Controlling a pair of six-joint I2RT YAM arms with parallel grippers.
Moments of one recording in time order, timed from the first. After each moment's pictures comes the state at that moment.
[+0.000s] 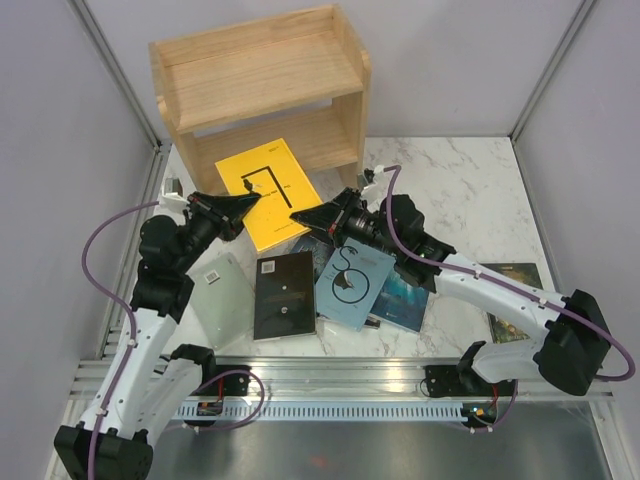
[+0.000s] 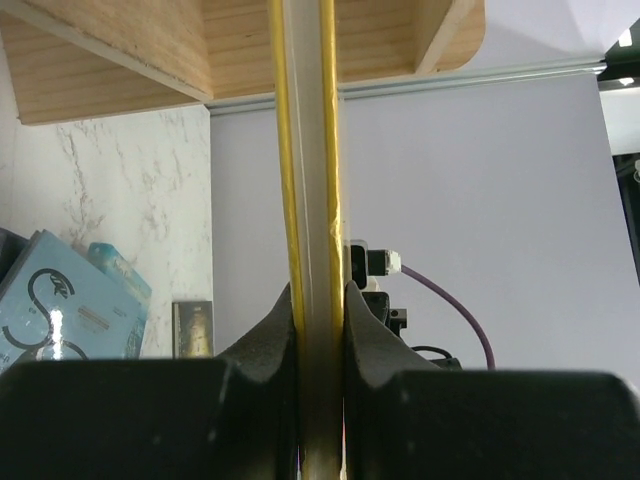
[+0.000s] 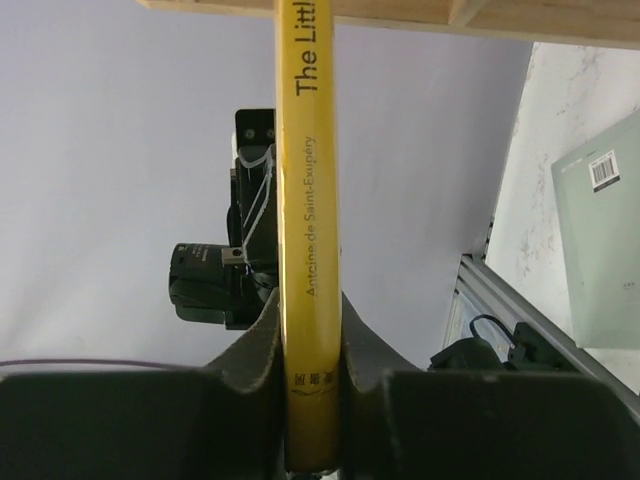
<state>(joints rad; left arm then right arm) -0.17 0.76 0.72 0.07 0.38 -1.42 0.84 1.31 0.97 0.34 -0.21 1.46</state>
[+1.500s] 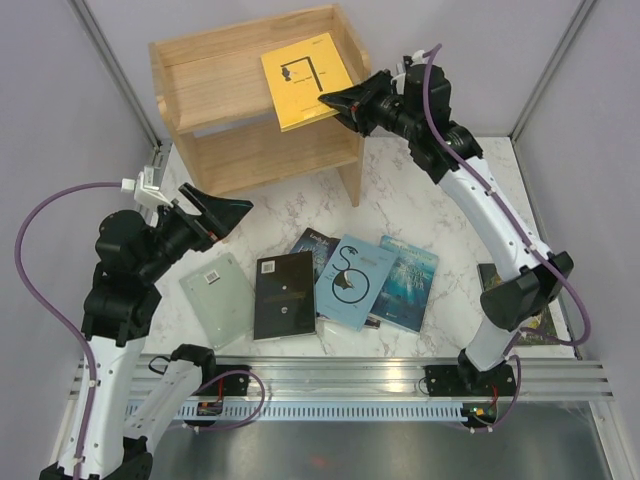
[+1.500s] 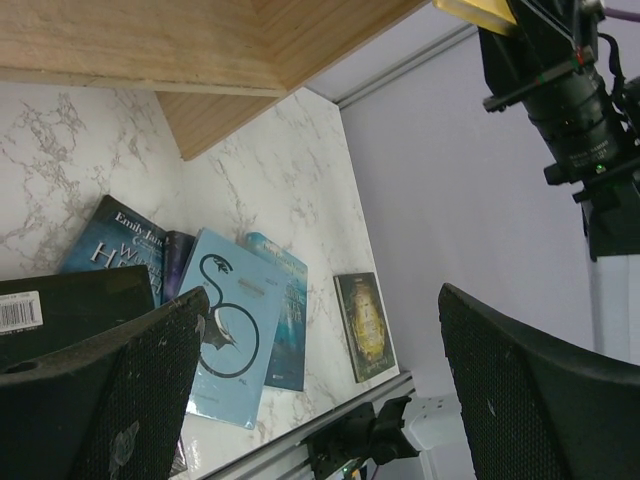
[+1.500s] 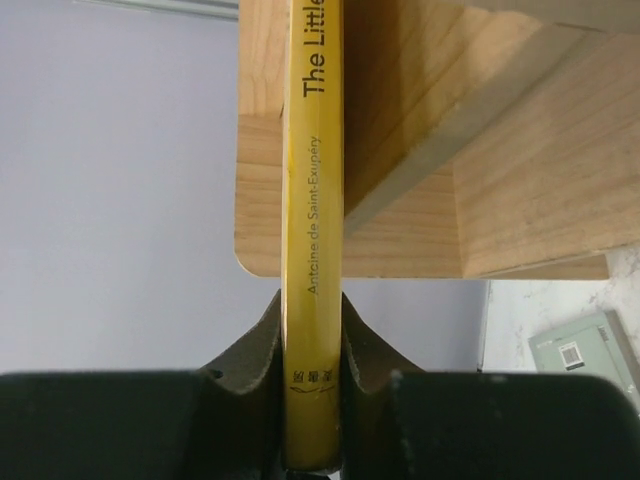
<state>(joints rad) -0.18 0.70 1.13 -0.57 0.34 -0.85 0.48 1.70 1.95 -0.33 -0.29 1.33</state>
